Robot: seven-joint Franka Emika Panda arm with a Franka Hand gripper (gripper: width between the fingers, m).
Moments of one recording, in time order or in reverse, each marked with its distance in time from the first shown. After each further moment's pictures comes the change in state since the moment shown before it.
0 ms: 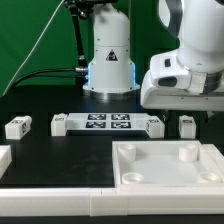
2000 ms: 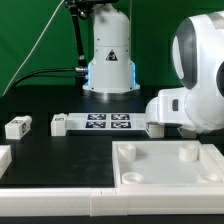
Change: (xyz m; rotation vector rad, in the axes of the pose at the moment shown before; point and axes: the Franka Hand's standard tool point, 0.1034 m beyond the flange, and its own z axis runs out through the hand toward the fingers) arm 0.000 -0.011 0.033 -0.034 -0.346 0.000
